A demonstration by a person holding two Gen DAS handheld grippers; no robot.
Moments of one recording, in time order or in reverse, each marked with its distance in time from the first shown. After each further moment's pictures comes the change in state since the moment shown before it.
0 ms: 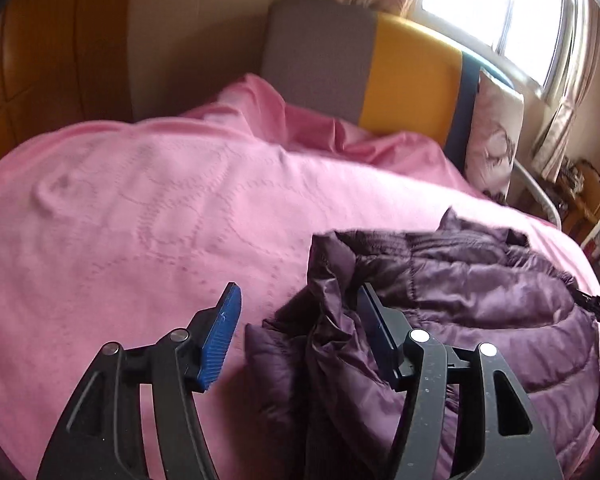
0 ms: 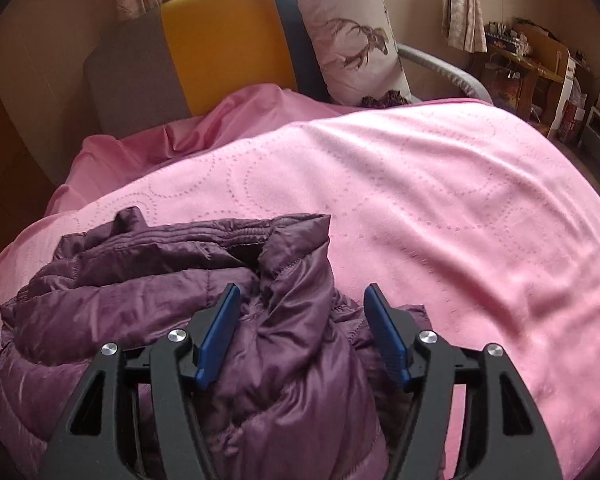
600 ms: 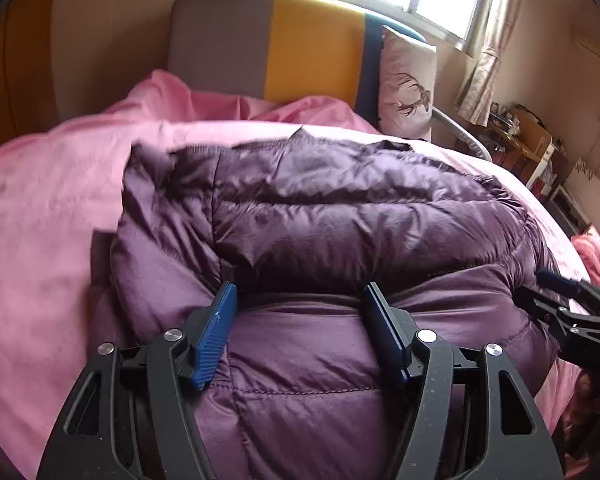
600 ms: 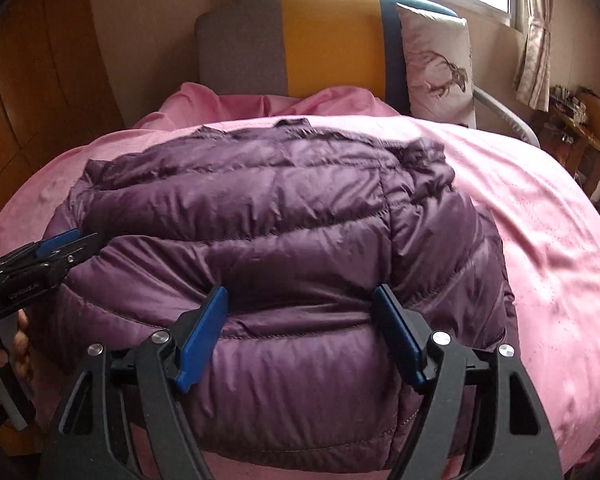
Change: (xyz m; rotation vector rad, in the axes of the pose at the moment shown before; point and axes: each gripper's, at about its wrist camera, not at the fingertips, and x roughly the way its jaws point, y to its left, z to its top) left arm -0.018 -0.092 -0.082 0.155 0.085 -0.203; right arm -0.068 0.080 -0.125 -0.251 -0.002 0.128
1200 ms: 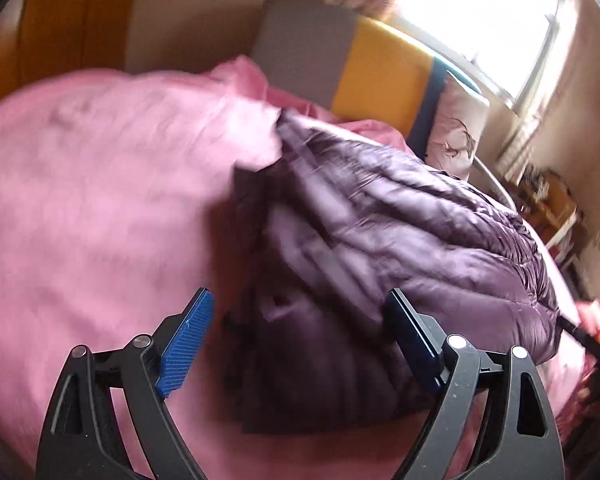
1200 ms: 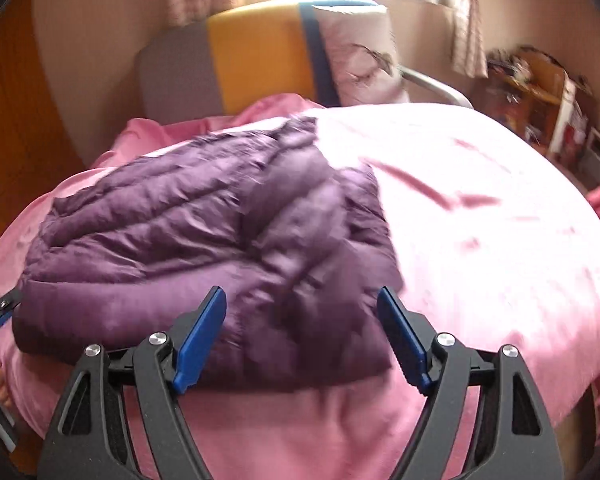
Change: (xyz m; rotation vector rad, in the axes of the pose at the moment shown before) left arm -0.069 0.078 -0.059 -0.273 -0.057 0.051; right arm -0.051 -0.085 -0.048 0.200 -0.048 -0.109
